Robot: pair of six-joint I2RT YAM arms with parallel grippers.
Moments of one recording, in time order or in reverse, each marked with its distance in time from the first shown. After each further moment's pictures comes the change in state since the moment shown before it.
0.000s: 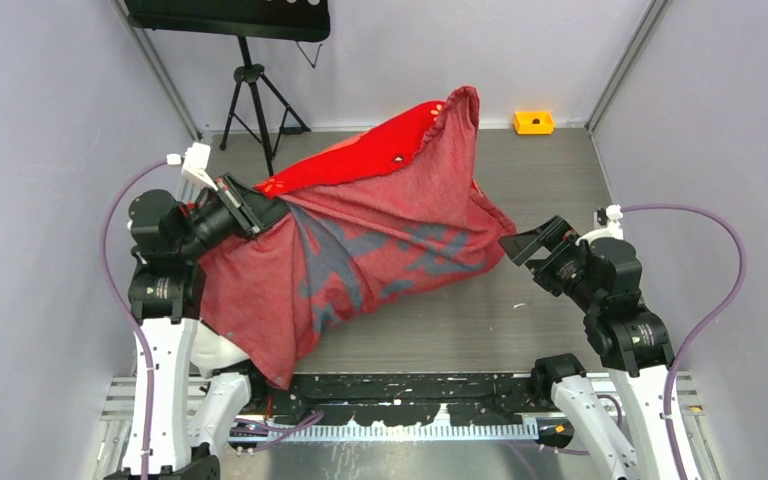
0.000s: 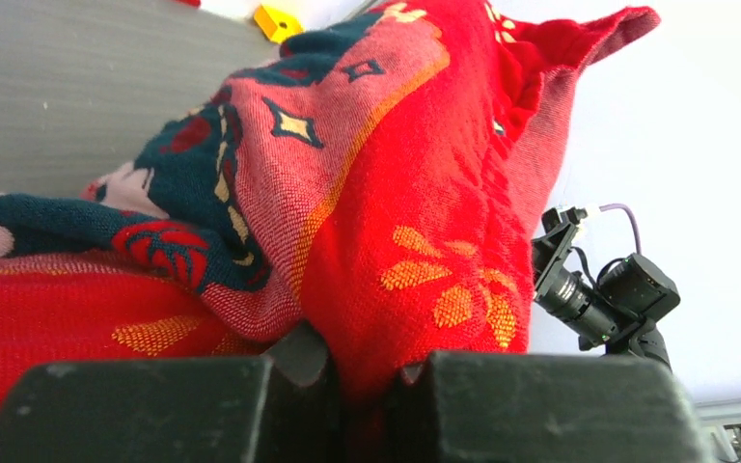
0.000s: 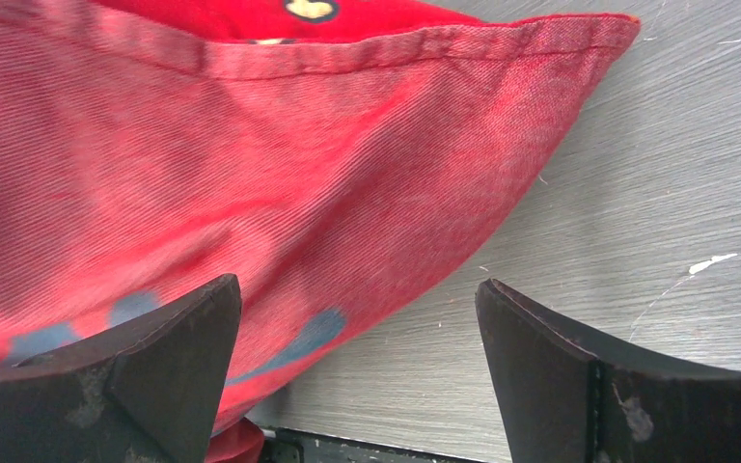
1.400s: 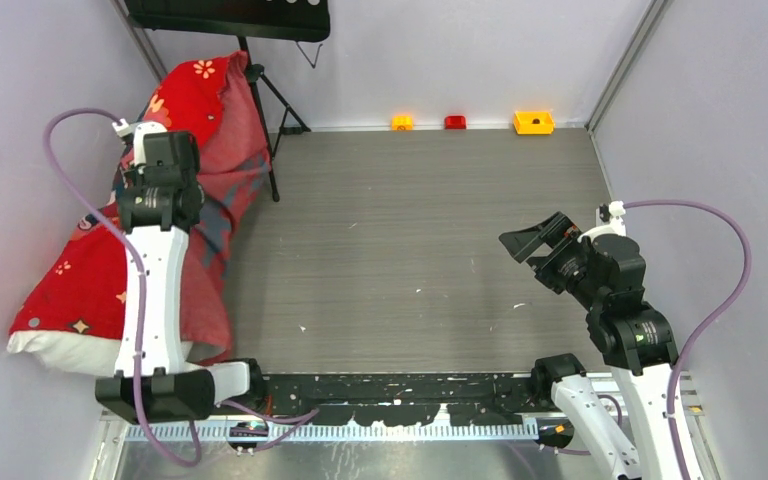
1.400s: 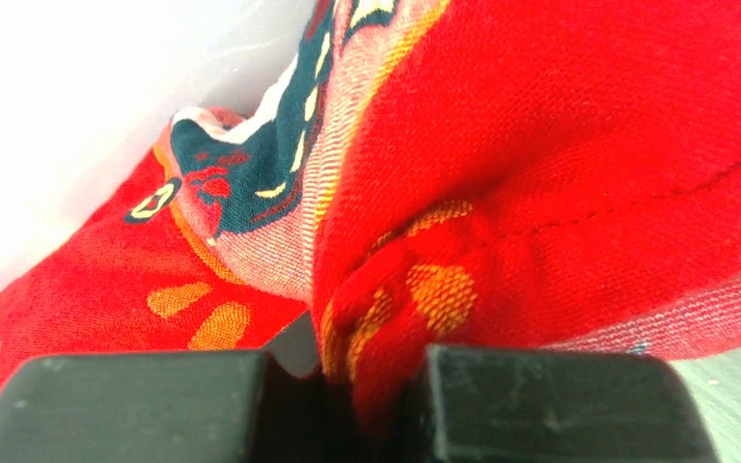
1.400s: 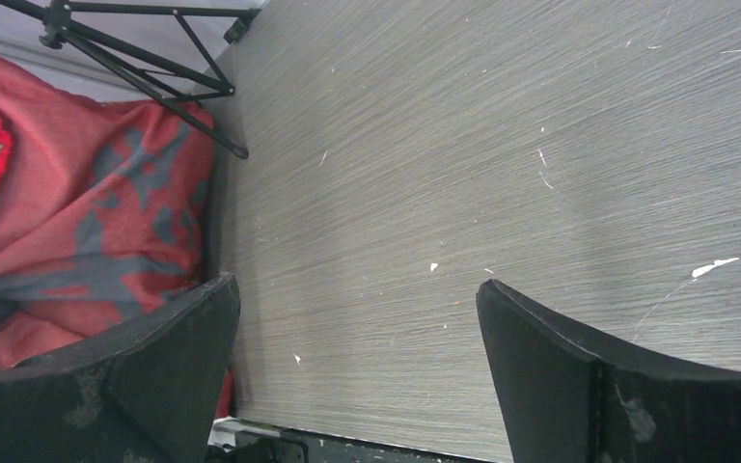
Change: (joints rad) left arm 0.011 0.461 0.407 -0.639 -1.551 0.671; right arm 0.000 0.016 0.037 -0.014 0.003 -0.004
